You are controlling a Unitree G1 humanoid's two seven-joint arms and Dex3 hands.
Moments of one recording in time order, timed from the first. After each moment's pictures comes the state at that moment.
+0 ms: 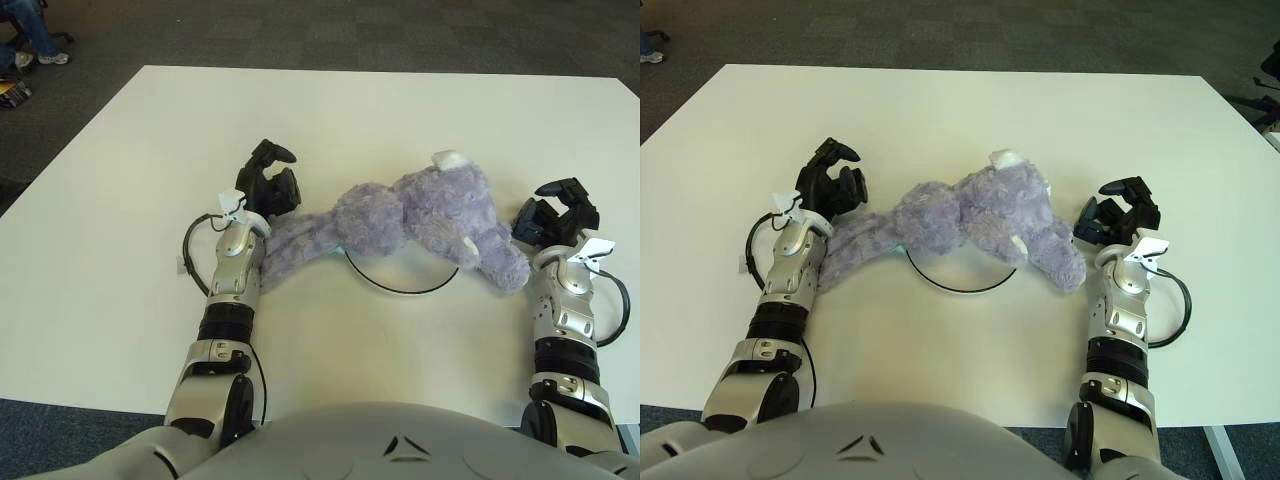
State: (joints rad) left arm -0.30 -0.05 0.12 0.36 -0.19 -0.25 -0.16; right arm -0.16 -0.21 -0.40 0.30 0.18 -0.14 -0.12
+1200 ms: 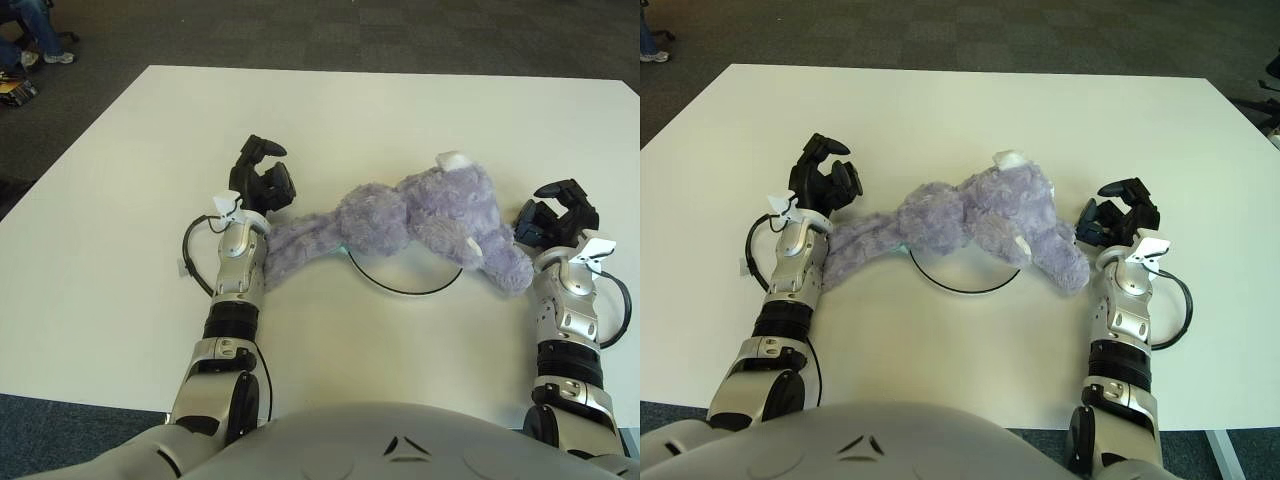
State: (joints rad) left arm -0.31 -0.08 0.14 0.40 -0.19 -0.35 -0.07; right arm -0.14 -0.22 -0.39 0.26 0.18 -0.08 -0.10
